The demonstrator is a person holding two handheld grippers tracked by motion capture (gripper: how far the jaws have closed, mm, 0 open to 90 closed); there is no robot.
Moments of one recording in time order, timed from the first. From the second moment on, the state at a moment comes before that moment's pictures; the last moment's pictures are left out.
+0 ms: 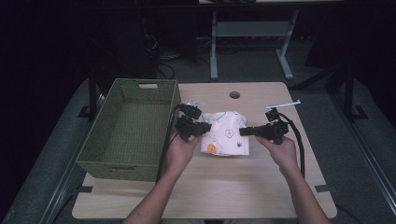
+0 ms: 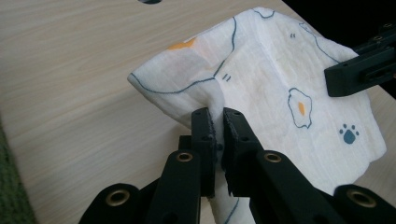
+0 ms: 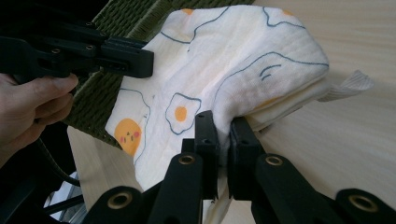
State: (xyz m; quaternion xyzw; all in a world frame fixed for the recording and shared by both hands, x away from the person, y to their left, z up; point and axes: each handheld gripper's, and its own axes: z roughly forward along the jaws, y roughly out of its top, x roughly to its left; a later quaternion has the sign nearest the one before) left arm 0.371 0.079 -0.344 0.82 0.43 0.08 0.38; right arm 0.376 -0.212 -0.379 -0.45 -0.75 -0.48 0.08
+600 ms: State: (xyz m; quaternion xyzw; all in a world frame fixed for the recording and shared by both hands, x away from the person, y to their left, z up) left arm 0.374 0.123 -0.301 0.81 0.42 0.10 0.40; right arm 0.387 -0.171 -0.322 -0.42 -0.75 -0.50 0.07
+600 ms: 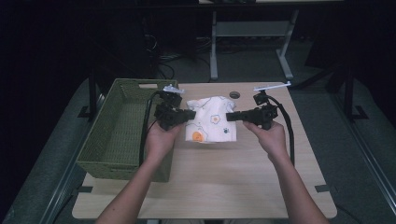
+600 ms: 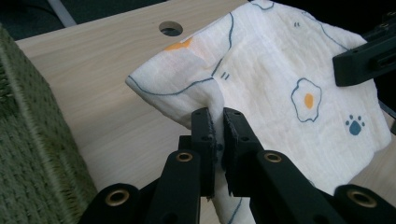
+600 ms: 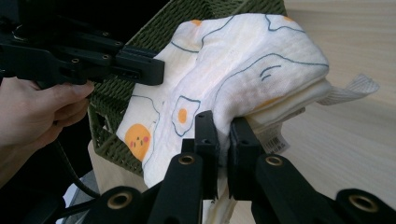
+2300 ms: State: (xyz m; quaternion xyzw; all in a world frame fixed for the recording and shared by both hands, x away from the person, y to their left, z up) left arm 0.383 0.249 -0.269 0.79 0.44 0.11 0.41; right arm 0.417 -0.045 -0.288 -0.37 -0.77 -0.51 0.10
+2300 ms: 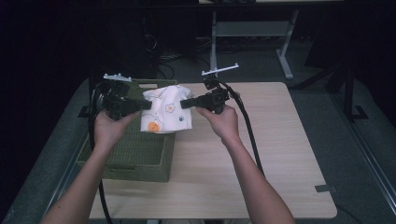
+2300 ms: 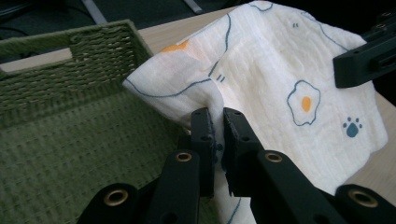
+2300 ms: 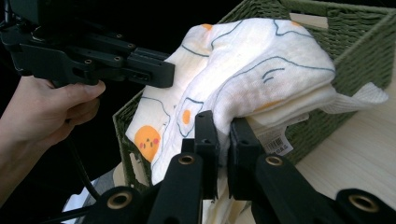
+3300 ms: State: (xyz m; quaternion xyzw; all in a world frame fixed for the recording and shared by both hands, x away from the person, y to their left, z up) left arm 0.386 0.309 -0.284 0.78 0.47 0.12 0.39; right arm 0.434 0.017 -0.308 -0.37 -0.77 -0.51 0.12
